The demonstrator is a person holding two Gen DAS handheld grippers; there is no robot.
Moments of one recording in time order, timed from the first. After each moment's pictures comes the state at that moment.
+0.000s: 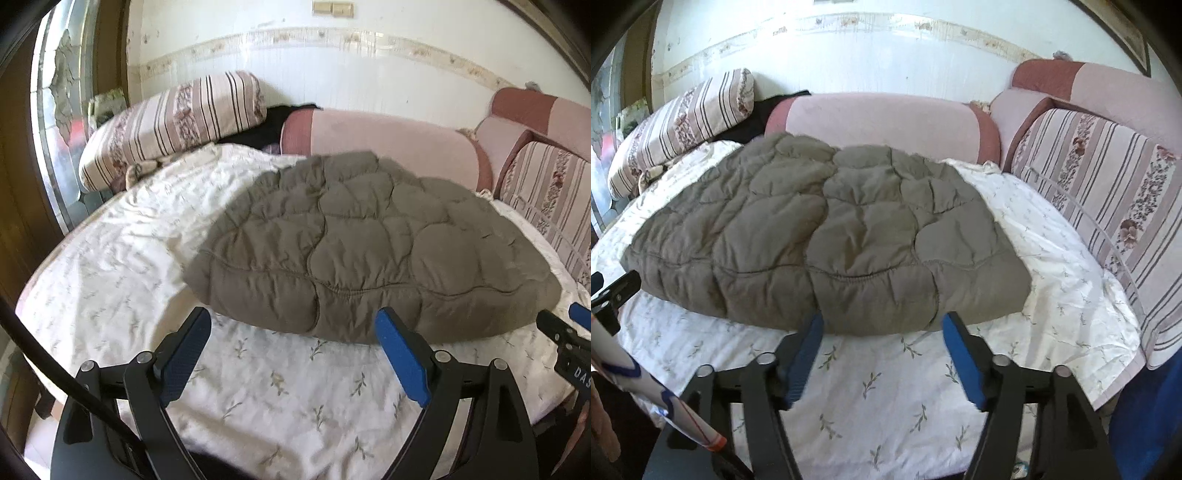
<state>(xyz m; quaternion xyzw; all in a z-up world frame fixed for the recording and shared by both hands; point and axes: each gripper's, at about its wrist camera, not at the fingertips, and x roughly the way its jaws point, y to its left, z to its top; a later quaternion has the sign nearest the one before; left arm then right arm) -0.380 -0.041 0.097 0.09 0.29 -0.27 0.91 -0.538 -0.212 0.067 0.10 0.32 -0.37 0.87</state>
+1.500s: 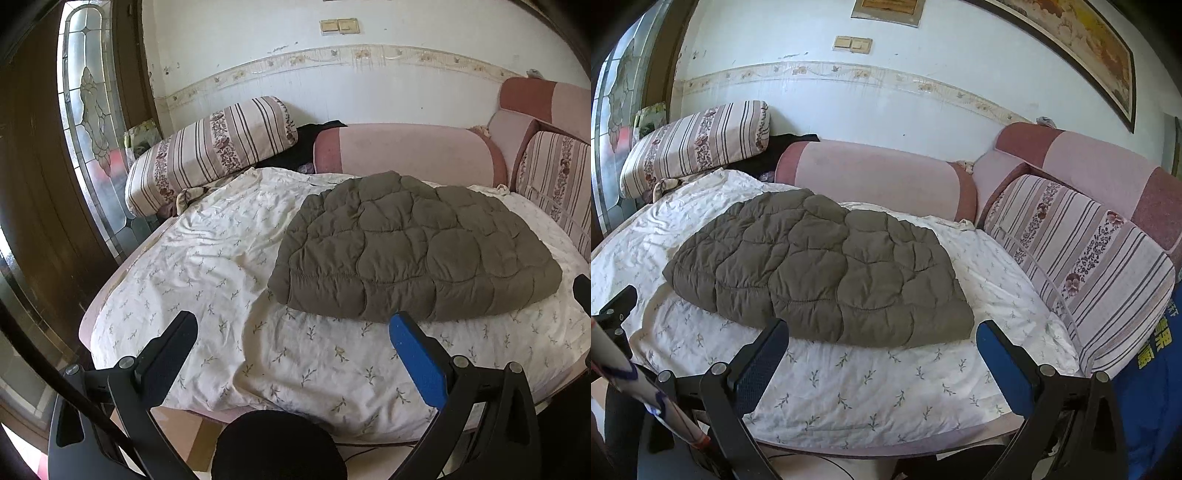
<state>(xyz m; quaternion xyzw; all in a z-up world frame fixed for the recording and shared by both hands) -0.426 0.010 0.158 0.15 0.27 -0.21 0.93 -0.574 -0.120 0.152 0.02 0.28 -0.40 0.87</state>
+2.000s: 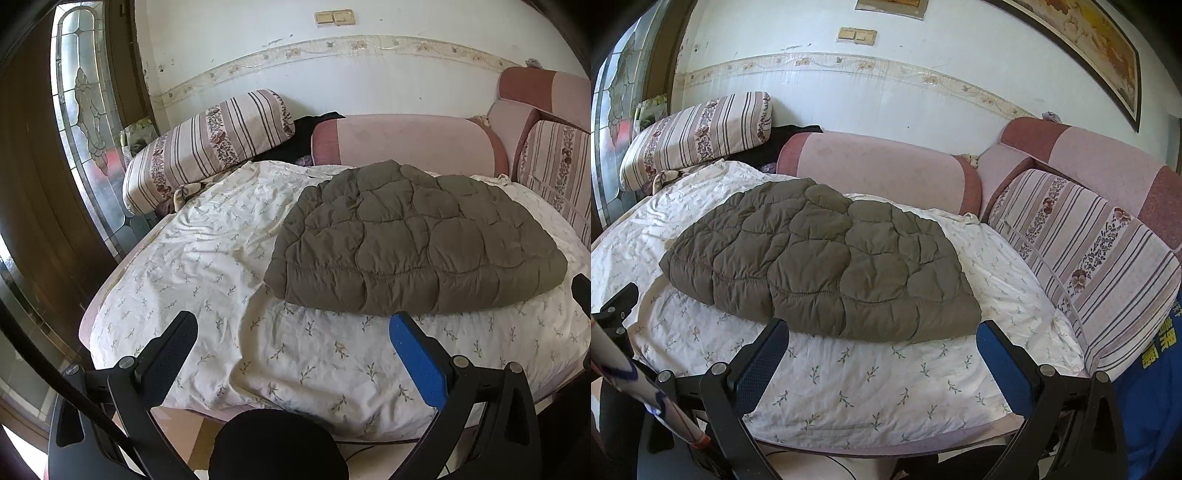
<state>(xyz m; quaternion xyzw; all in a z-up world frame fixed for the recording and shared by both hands) -0.422 0.002 0.150 0.16 0.28 -0.21 0.92 -0.568 -0.127 0.140 0.02 0.29 -0.40 0.87</state>
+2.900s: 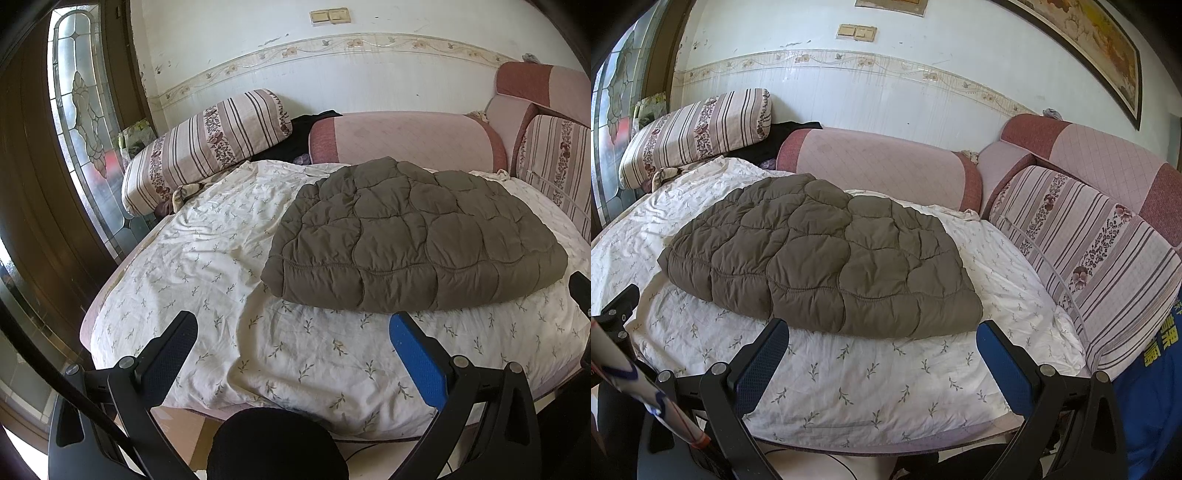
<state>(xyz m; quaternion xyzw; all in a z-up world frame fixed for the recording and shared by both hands) -0.423 0.000 0.148 0.16 0.28 -0.21 0.92 -0.568 -0.129 0.136 0.02 0.29 -0.39 0.87</state>
